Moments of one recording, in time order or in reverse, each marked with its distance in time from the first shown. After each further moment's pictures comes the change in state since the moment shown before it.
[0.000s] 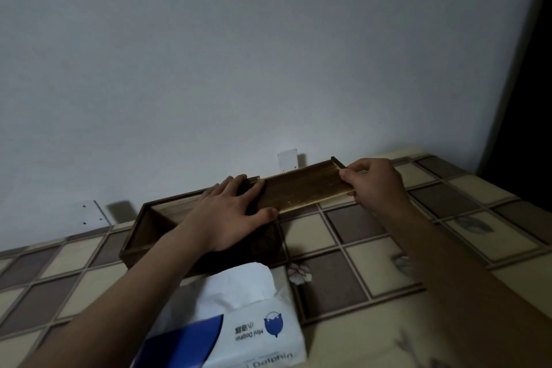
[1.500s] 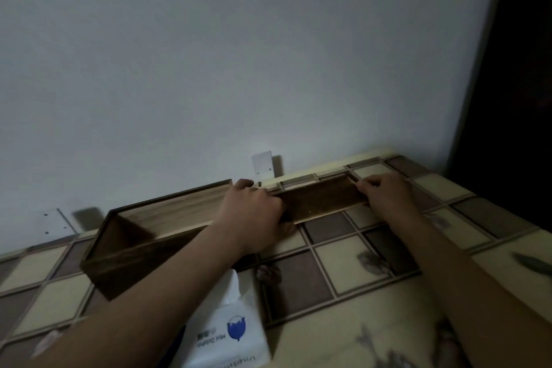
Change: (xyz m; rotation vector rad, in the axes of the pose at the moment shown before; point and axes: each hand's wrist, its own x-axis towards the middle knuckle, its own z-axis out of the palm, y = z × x) left_hand 0.024 0.085 0.000 0.411 0.146 0.291; right_hand 0.021 0.059 -0.055 -0.224 0.016 0.041
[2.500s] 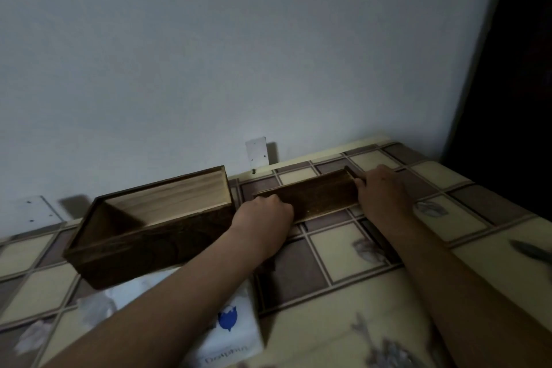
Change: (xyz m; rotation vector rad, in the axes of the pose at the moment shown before) left_hand 0.002 0.040 0.018 -0.117 -0.105 -0.052; right_hand -0.017 0.005 0.010 -0.557 0.114 -0.154
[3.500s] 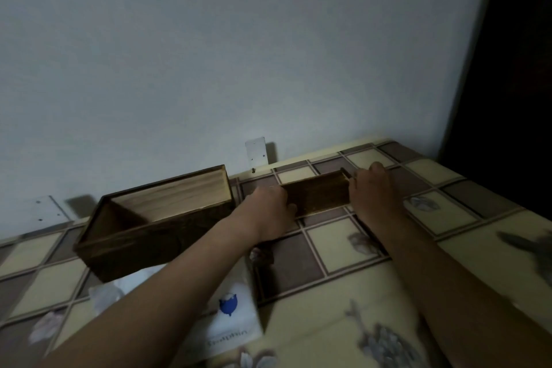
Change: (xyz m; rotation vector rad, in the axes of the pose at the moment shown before) left_hand 0.006 -0.007 -0.008 -0.538 -0.030 -0.141; right_hand -0.012 -0.003 0.001 0.017 0.043 -0.065
